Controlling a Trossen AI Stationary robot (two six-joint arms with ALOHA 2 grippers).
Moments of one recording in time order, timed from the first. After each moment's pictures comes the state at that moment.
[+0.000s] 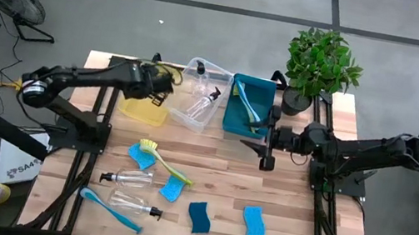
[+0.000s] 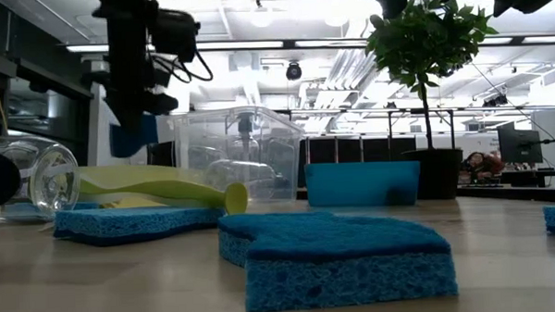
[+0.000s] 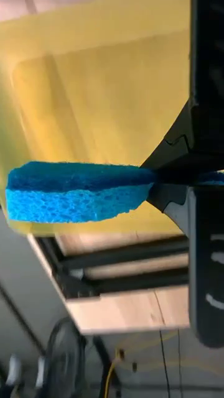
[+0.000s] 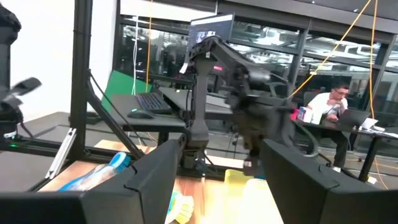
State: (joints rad) left arm 0.44 1.35 1.03 -1.11 -0.66 -0.74; right arm 0.01 1.02 0.53 0.67 0.00 -0.16
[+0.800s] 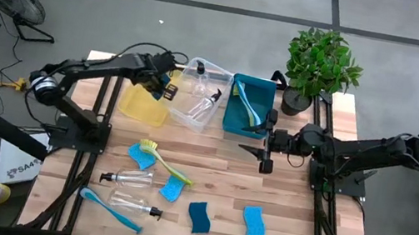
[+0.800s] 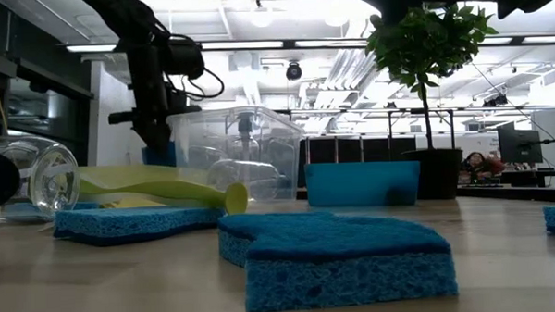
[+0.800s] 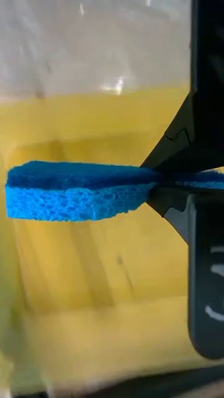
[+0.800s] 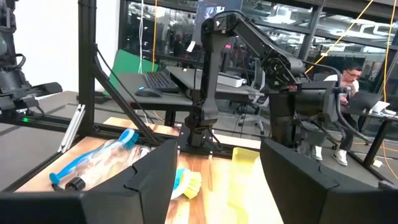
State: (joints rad) left arm 0.67 1.45 1.03 -0.80 -0.22 -0.53; right arm 0.02 1.02 0.53 0.57 0.00 -0.16
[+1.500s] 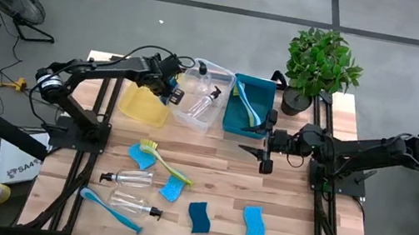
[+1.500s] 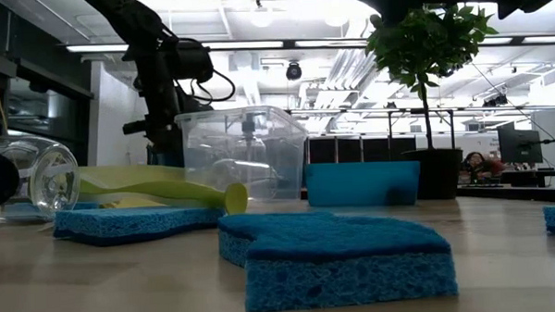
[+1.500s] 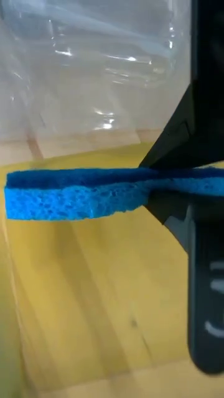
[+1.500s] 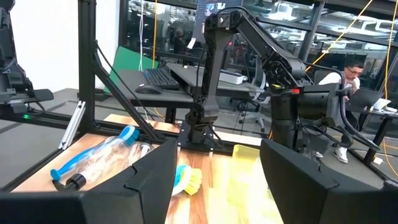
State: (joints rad) left arm 0.63 1.50 1.03 -0.70 -0.11 -0.52; right arm 0.02 1.02 0.53 0.56 0.00 -0.16
